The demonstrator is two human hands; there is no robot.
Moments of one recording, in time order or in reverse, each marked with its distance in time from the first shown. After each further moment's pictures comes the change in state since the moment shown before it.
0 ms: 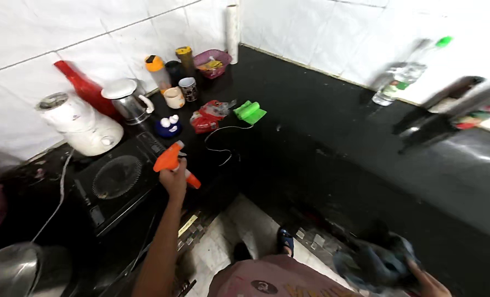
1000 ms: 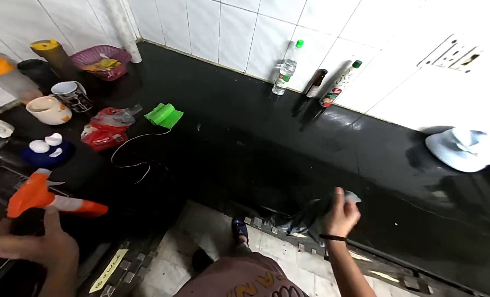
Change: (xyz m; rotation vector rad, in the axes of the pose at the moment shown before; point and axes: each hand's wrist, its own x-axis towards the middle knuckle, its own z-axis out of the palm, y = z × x) left_hand -0.029 -0.004 -0.018 0.138 0.119 0.140; right_hand -0.063 -0.122 0.018 0.164 0.537 -0.618
